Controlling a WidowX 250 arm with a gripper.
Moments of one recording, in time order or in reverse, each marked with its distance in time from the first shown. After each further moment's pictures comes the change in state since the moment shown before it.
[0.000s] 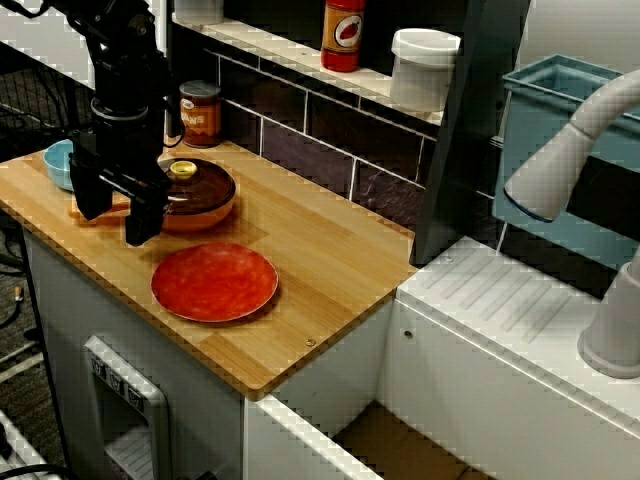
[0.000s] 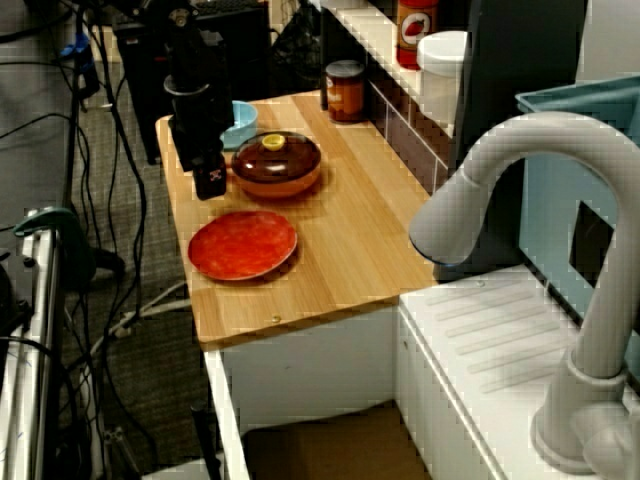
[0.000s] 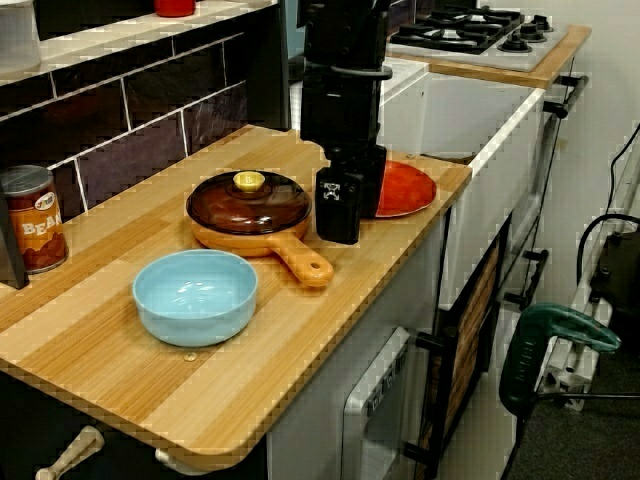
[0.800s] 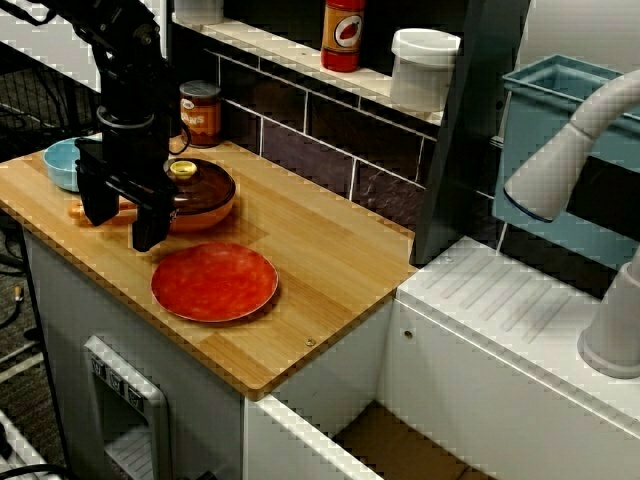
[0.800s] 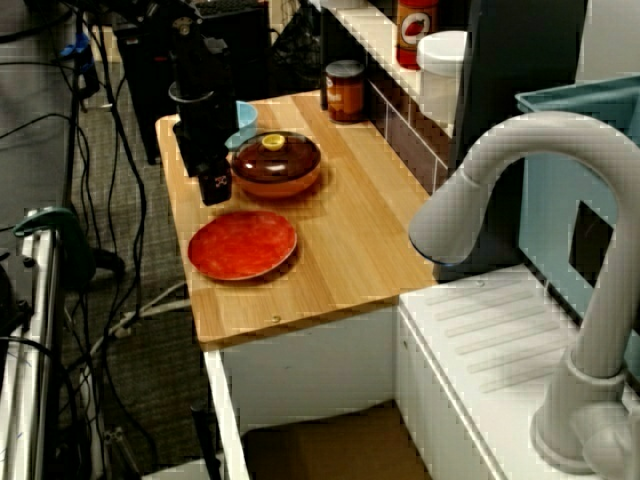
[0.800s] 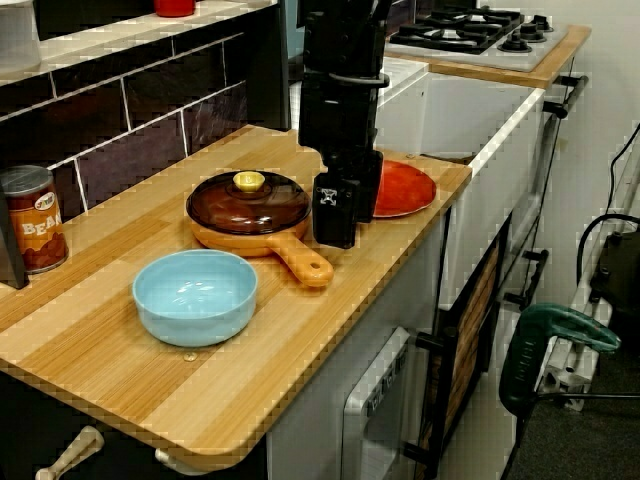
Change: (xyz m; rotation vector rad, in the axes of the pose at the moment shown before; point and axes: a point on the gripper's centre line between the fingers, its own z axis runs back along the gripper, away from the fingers) arm 0.003 -0.005 -0.006 -0.002 -0.012 -0.004
